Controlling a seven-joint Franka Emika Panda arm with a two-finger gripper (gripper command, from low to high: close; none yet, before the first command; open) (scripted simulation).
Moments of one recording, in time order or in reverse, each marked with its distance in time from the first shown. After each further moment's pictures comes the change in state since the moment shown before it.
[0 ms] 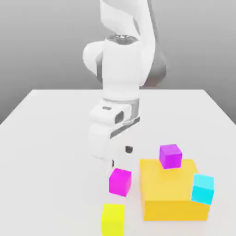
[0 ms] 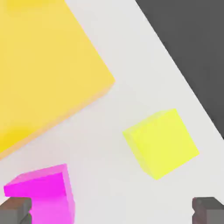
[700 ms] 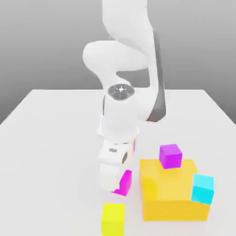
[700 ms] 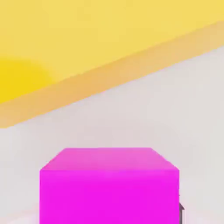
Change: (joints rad) arm -0.088 0.226 0.141 -0.016 0.189 0.183 -0.213
